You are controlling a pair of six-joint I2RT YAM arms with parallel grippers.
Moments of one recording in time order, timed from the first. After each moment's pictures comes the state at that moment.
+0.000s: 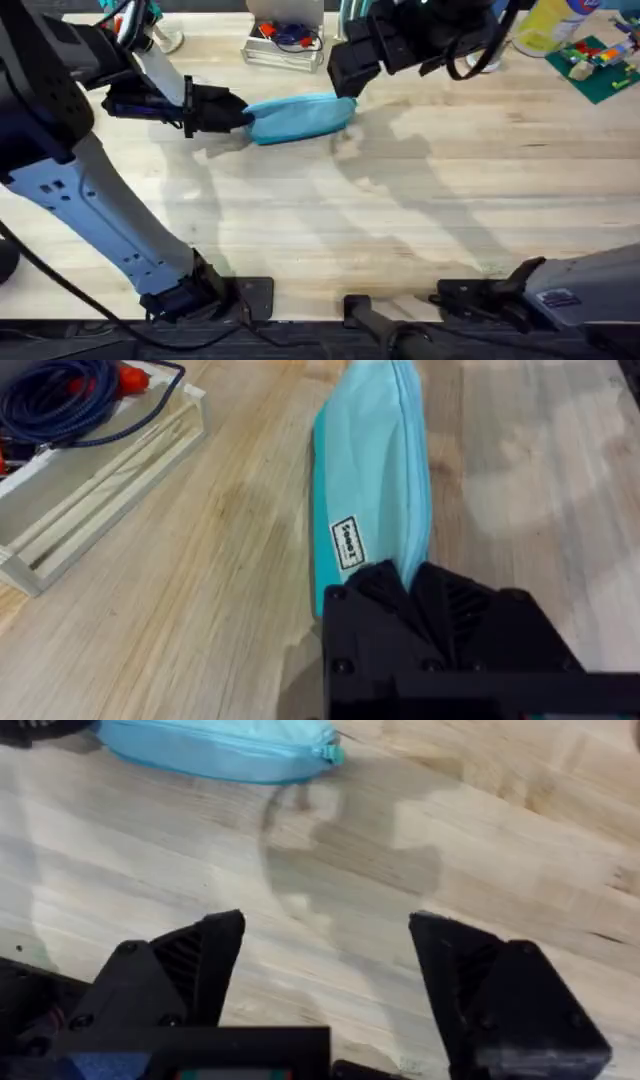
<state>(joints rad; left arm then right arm) 0.43 2.14 1.37 -1.35 1.14 1.98 0.70 1.68 1.89 -1.46 0.17 0.36</state>
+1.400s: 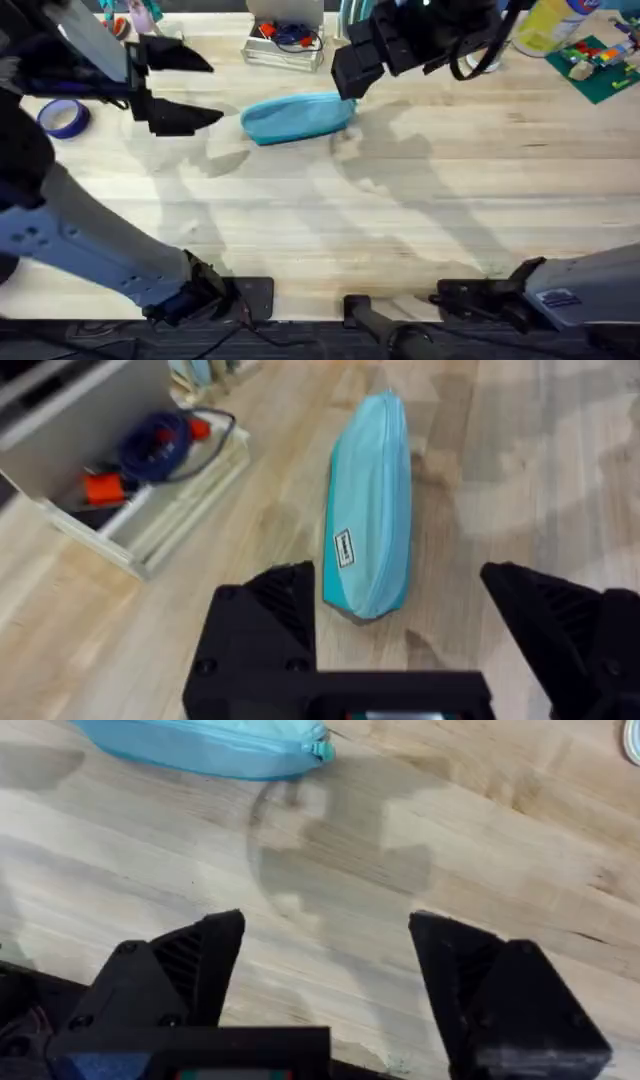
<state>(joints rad) 0.55 1.93 1.47 -1.57 1.10 2.04 0.70 1.68 1.89 -1.47 0.19 0.34</state>
